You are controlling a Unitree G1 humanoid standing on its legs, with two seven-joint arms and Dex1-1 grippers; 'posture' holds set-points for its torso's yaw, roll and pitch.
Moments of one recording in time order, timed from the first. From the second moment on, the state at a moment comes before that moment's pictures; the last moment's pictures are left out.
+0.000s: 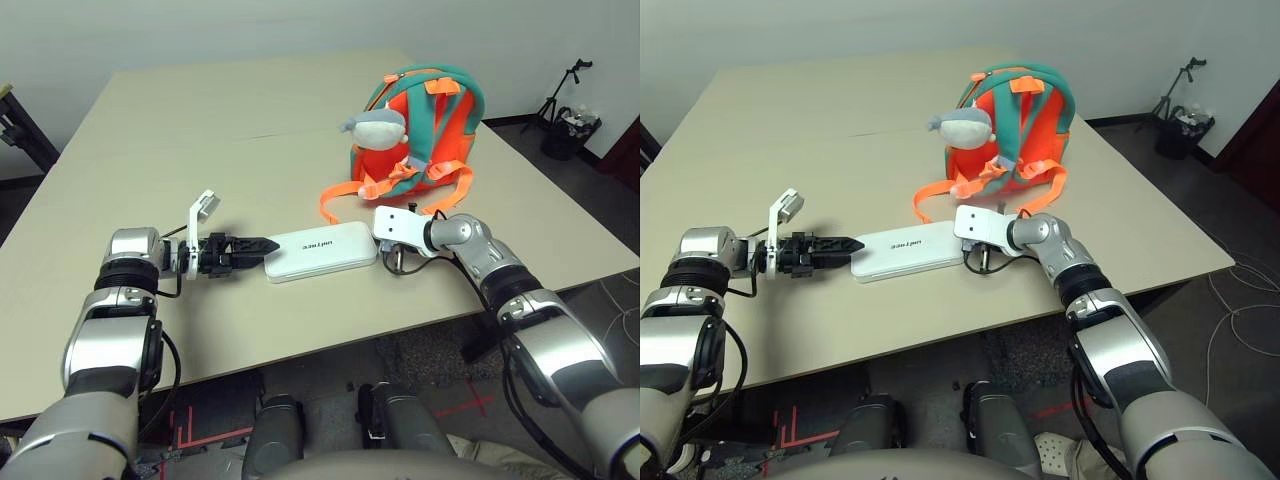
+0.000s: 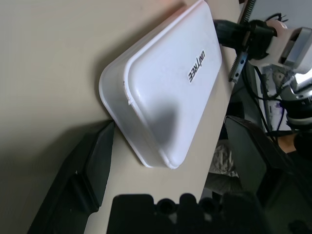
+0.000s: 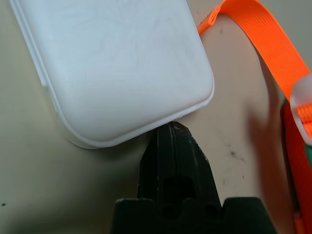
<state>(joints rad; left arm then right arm) -0.73 0.61 0.02 0.84 -0.24 1.16 -1.40 -0.77 -0.31 0.30 0.88 -0.38 -0.33 0.87</state>
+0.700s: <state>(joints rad) -0.69 0.64 -0.01 0.79 -0.32 1.17 -1.41 -0.81 -0.35 0.34 0.91 -0.38 -0.40 0.89</state>
